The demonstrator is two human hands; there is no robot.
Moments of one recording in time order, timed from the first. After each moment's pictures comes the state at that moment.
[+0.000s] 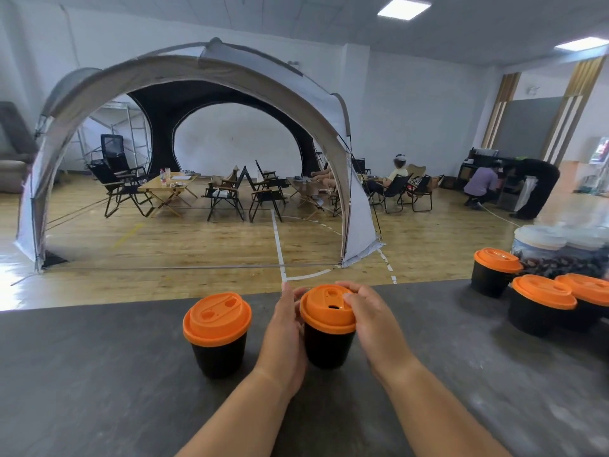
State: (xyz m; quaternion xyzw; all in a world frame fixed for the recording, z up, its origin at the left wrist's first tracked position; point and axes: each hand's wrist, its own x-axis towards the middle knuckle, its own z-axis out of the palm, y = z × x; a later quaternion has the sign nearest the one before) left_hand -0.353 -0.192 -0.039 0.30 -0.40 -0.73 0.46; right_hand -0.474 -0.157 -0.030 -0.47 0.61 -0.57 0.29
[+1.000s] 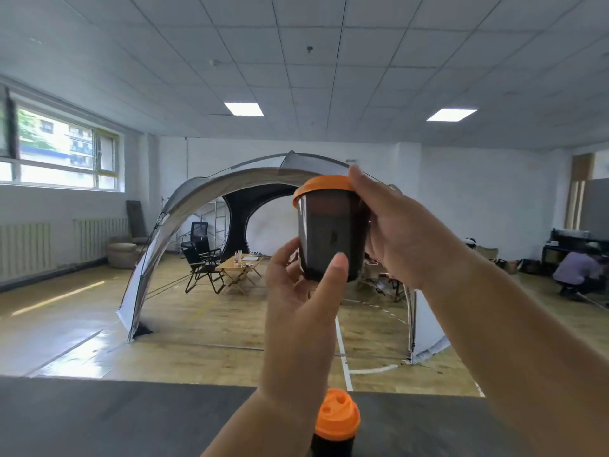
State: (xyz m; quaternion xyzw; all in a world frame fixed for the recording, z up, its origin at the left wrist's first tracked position) left_hand -0.203 -0.123 0.156 0.12 -0.50 -0.47 0.72; right_hand -0.324 -0.146 0.250 -0.69 0.30 -0.56 0.34
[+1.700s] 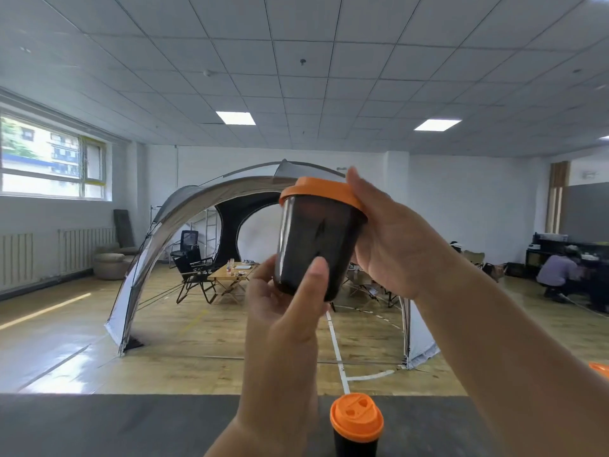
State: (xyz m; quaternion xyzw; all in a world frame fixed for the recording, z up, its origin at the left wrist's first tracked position) left_hand -0.136 -0.099 0.166 0.11 -0.46 -0.50 0.72; right_hand -0.262 -0.132 0.254 -0.67 0.25 -0.57 0.40
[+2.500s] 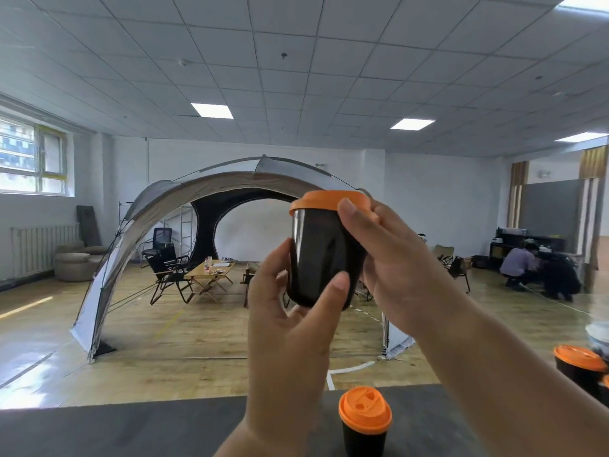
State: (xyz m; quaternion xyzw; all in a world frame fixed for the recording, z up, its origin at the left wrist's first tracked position) left_hand -0.105 -0.116 0.157 0.04 -0.50 -0.47 0.72; right_hand -0.226 -0.122 0.218 -0.65 0.29 -0.63 0.30
